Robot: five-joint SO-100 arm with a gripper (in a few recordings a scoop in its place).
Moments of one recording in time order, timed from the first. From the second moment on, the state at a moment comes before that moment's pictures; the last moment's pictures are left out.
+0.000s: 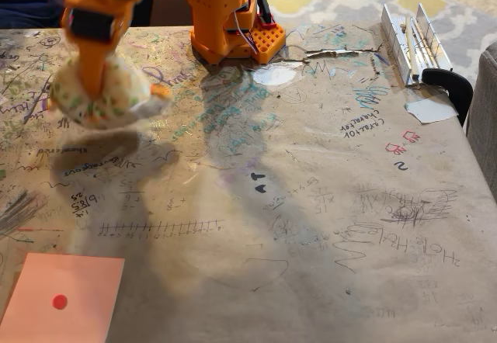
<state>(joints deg) 39.7 129.5 137.2 57.2 -31.2</state>
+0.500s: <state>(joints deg) 2.2 174.2 110.2 84.7 -2.2</state>
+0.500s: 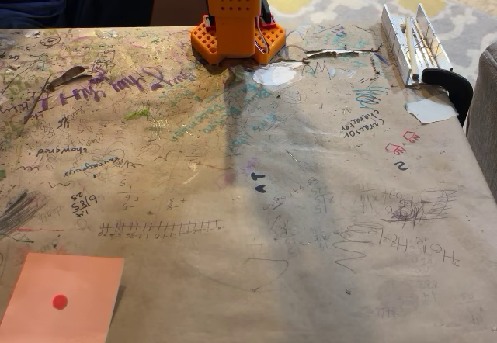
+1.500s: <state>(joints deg) 17.9 128.5 130.6 58.2 -26.2</state>
